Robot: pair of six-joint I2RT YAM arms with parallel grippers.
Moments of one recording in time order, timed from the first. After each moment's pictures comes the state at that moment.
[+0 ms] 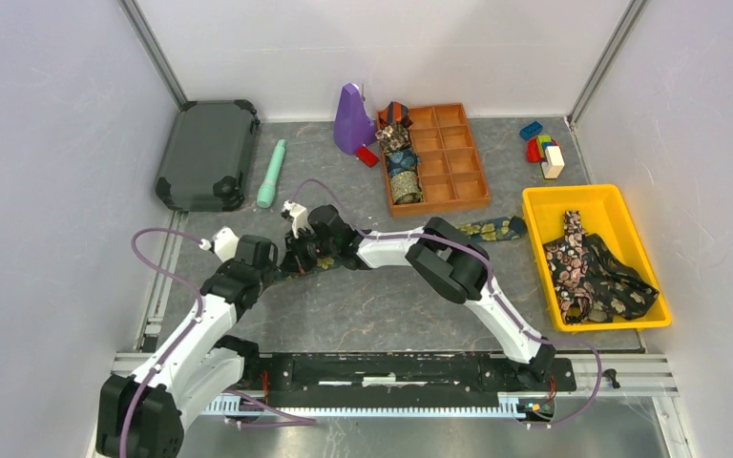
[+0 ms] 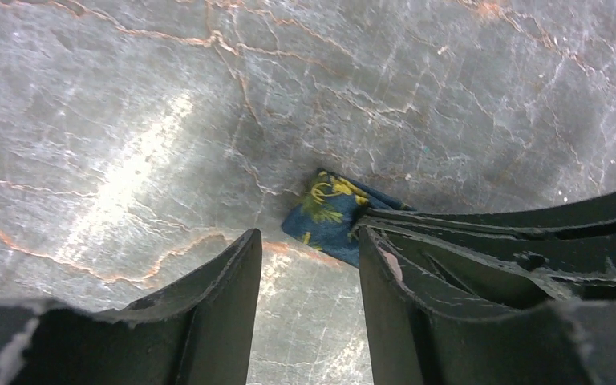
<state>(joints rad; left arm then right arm) -0.29 0.87 0.43 -0.50 -0.45 -0.93 0.99 2.39 1.58 0.36 -0.47 0.42</state>
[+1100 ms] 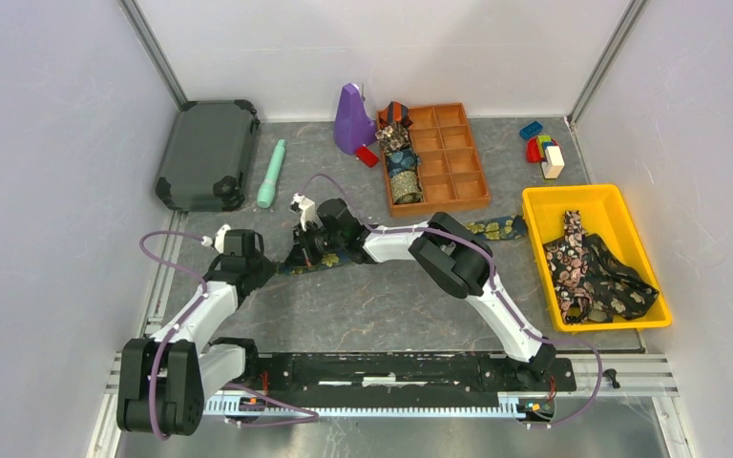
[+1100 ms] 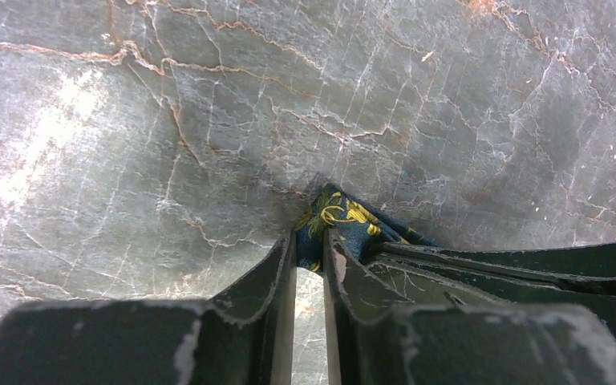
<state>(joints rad) -0.05 1.06 0.38 -0.21 -0.12 -0.82 0.94 2.39 1.56 0.39 -0.54 0.45</state>
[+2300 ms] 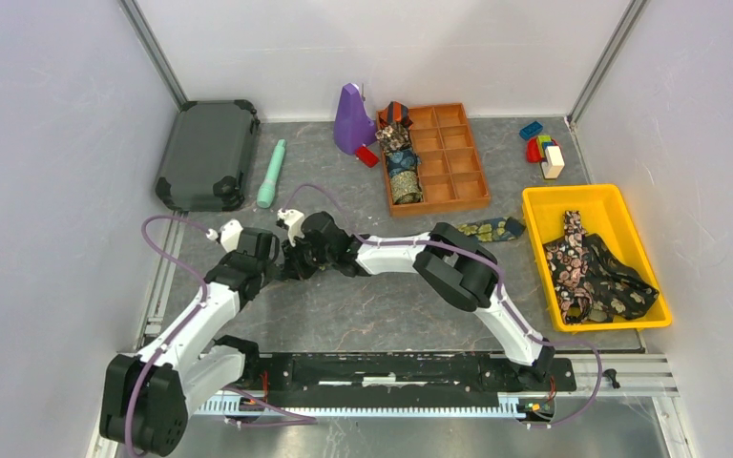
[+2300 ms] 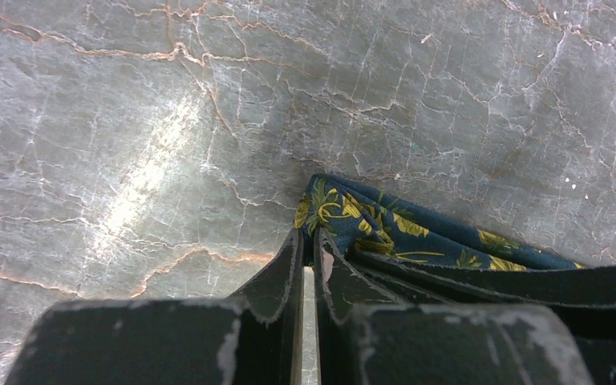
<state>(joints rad) -0.25 0.97 0.46 -0.44 -0.38 -0.82 1.04 2.28 1.53 0.23 -0.31 0.35</state>
